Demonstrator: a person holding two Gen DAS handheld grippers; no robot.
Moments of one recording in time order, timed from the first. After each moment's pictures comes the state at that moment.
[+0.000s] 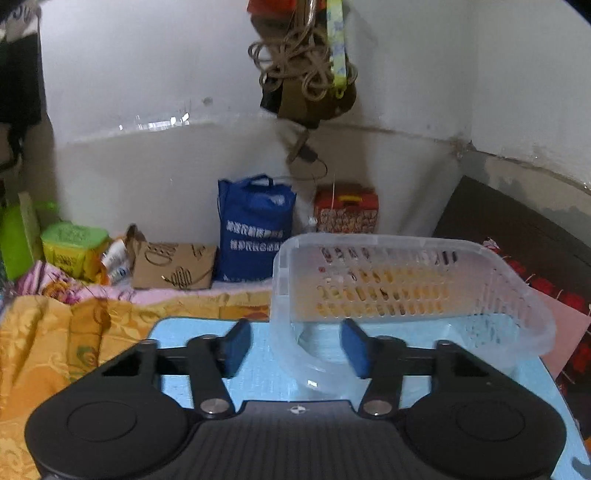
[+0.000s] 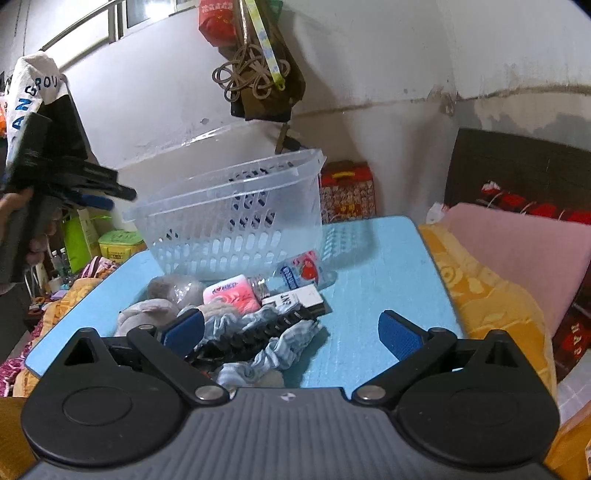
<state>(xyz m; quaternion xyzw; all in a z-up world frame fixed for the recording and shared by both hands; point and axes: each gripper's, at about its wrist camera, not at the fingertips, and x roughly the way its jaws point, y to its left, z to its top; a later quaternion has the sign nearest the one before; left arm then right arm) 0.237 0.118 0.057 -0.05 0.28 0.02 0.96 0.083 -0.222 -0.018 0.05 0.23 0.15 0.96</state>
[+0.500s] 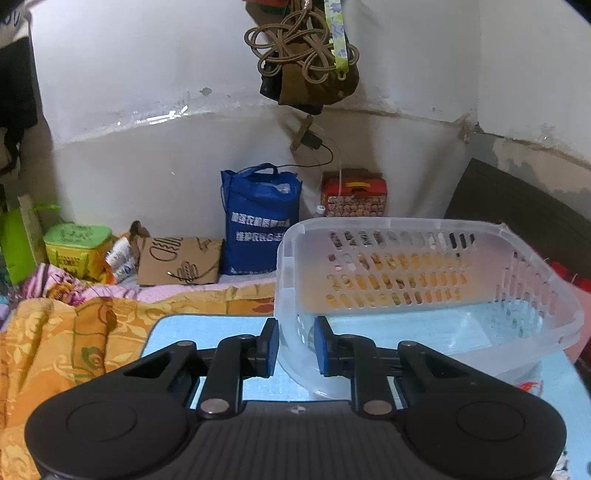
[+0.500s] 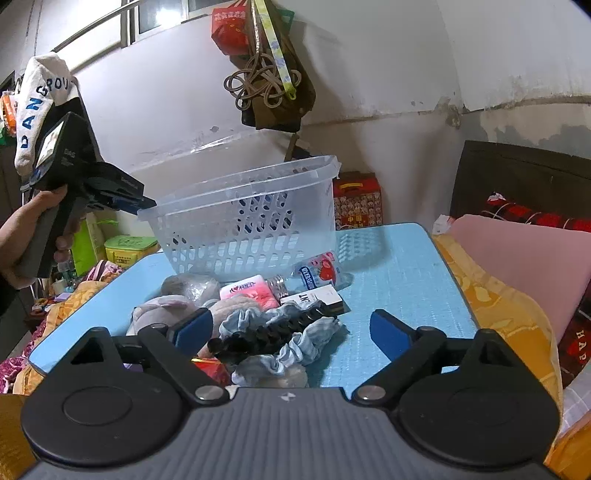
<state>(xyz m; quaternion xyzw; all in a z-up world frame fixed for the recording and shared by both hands) 0.250 0.114 0.044 -0.02 0.29 0.04 0.96 0.072 -0.208 -0.025 0.05 0.21 0.16 0.96</state>
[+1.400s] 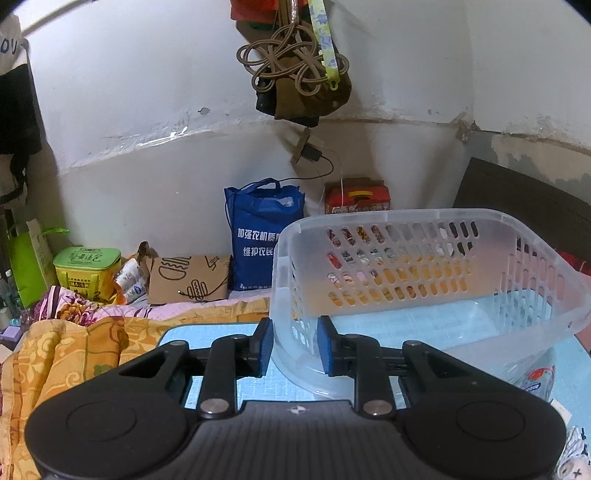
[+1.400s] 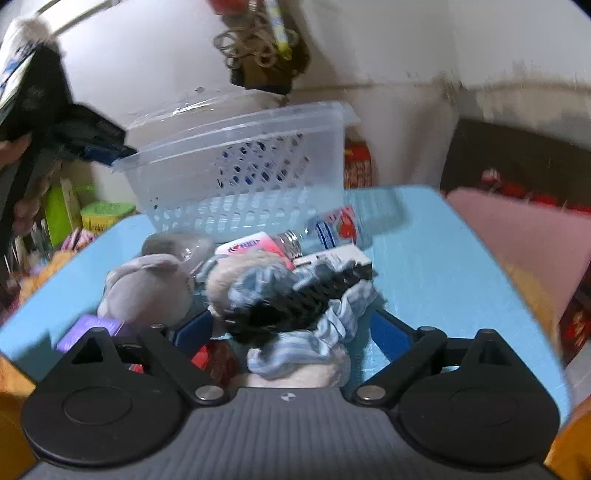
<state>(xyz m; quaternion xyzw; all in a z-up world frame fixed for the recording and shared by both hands) 0.237 0.104 0.038 0.01 0.26 0.05 0.96 0.104 -0.164 -0.060 0.04 0.27 0.12 0.96</state>
